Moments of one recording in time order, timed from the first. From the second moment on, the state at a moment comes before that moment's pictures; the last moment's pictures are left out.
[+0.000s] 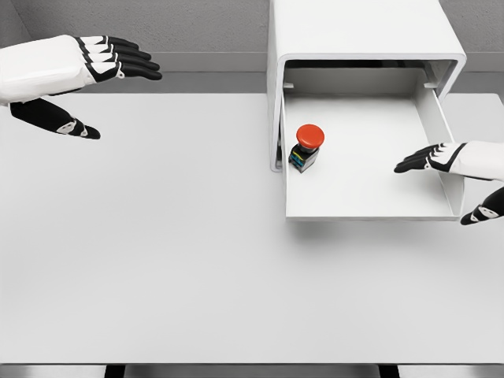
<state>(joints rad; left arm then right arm) -0.74 1.00 -0.46 -1.69 0.10 -0.61 -0.61 -0.80 -1.38 0.99 -1.69 -0.27 -0.61 0.48</state>
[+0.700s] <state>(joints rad) -0.56 1.04 -0.44 -1.72 0.14 -0.62 -0.61 -0.83 -1.34 0.99 -1.69 -0.27 -0.61 0.44</state>
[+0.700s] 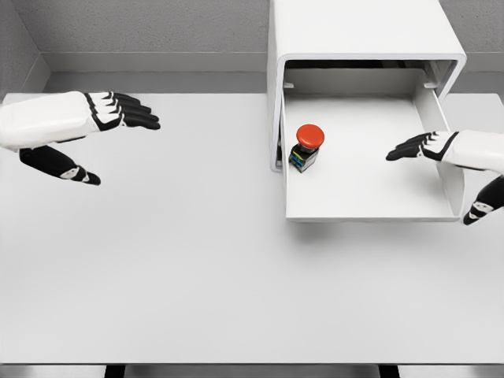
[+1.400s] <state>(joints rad) -0.55 1.04 -0.40 -1.74 0.15 -0.61 -0.61 -0.87 -1.39 0.90 -1.68 -0.27 -0.61 0.45</state>
